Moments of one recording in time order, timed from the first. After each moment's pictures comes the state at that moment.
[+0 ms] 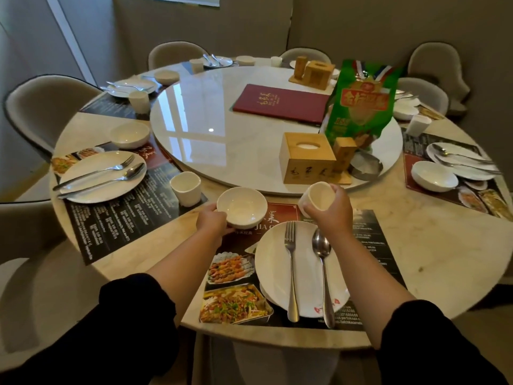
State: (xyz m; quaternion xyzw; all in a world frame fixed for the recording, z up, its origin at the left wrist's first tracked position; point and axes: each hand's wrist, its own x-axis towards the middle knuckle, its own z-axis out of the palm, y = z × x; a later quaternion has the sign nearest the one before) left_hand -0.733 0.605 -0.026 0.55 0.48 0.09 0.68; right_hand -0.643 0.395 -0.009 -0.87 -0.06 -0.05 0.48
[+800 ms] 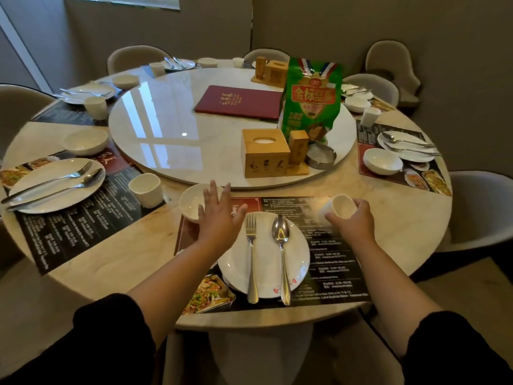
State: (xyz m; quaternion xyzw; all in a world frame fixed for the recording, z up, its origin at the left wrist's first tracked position) left_hand -0.744 0.516 -0.003 0.93 0.19 0.08 0.29; right_hand -0.646 0.261 -0.007 -0.89 0.07 -0.03 0.45
